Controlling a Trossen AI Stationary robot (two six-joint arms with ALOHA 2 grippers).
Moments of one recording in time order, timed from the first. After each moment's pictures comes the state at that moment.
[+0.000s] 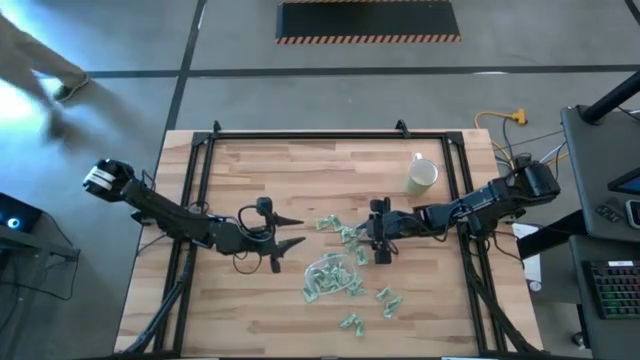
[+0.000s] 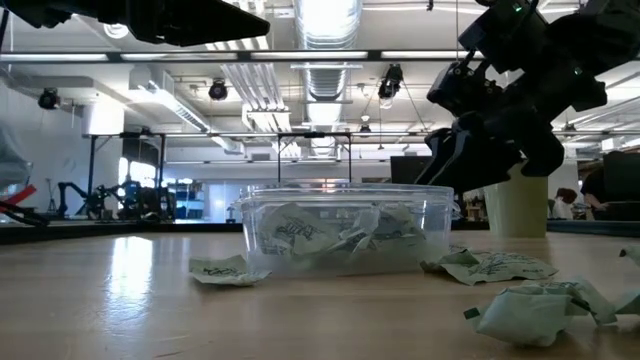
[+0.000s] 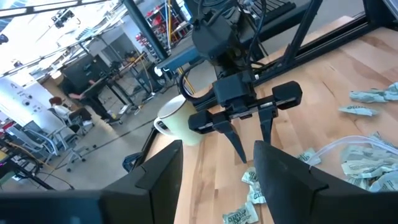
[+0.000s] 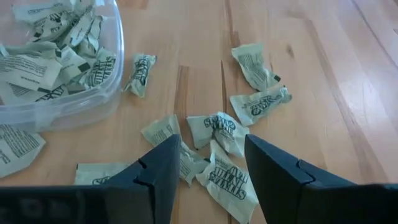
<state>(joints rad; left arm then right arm) -0.40 1.24 0.58 0.57 -0.63 0.45 0.14 1.49 0.48 0.34 0.16 -0.01</state>
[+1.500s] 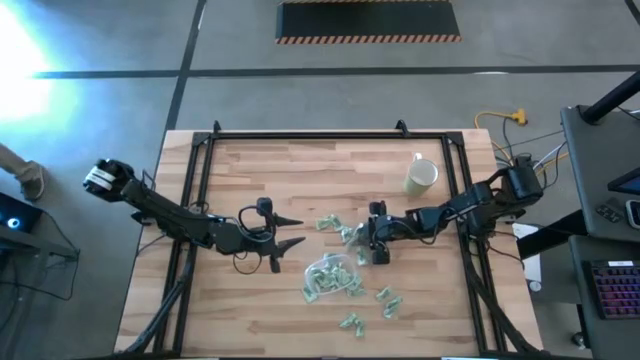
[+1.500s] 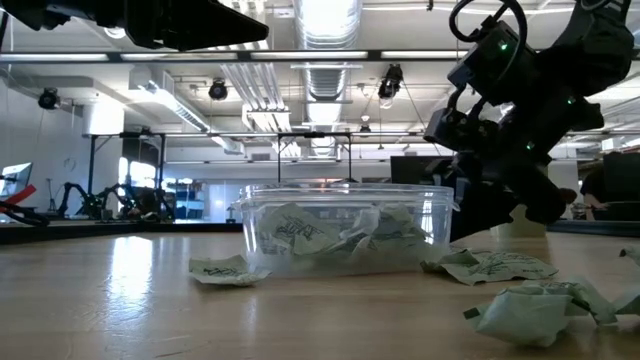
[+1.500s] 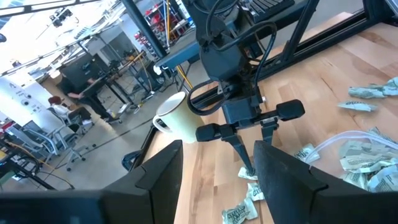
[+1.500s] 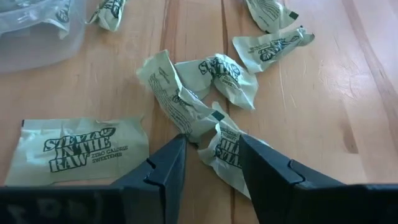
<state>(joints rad) -0.40 1.24 0.57 0.57 -0.63 0.45 0.12 1.63 0.49 0.33 0.18 0.00</state>
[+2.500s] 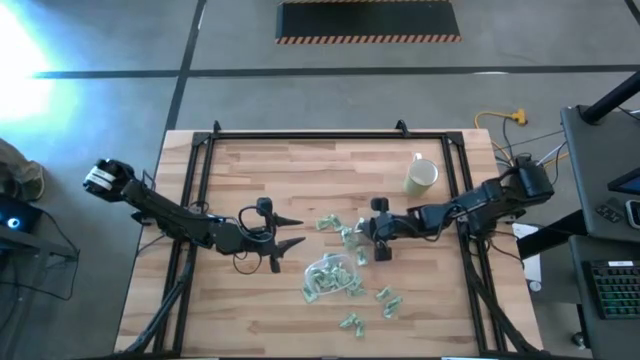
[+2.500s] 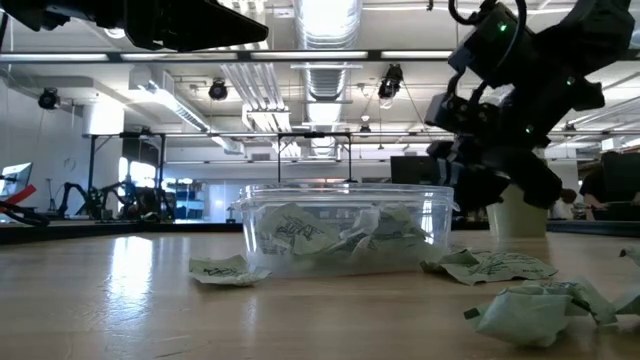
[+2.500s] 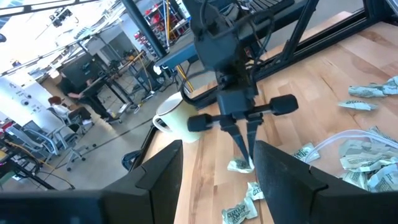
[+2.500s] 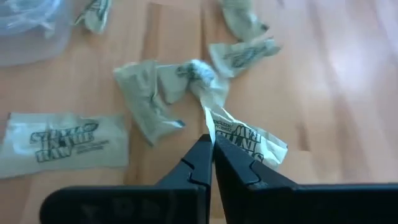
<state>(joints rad) -0.40 1.24 0.57 0.57 -0.63 0.45 0.13 1.55 0.53 0.17 0.25 -0.06</state>
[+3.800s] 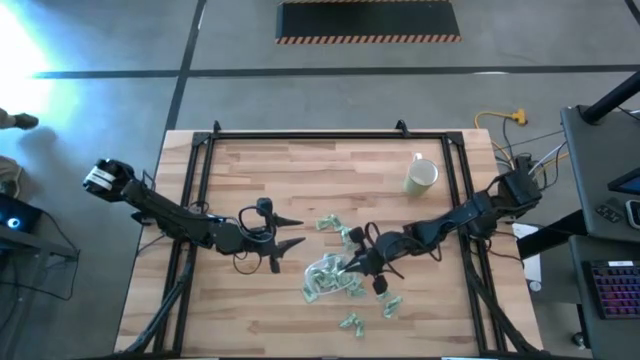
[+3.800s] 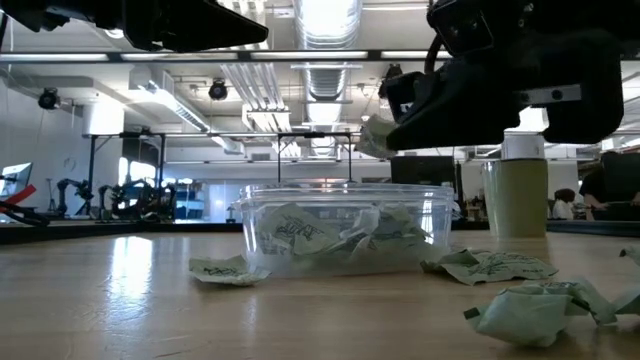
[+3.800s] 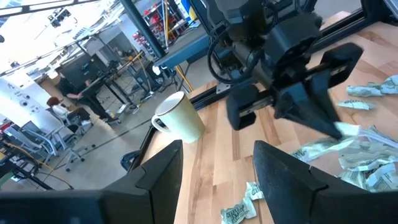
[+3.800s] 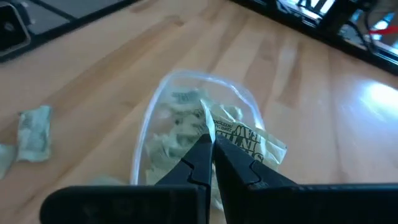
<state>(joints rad) -0.40 1.24 0.57 0.57 -0.62 0.45 0.31 1.67 0.63 0.57 0.00 -0.24</state>
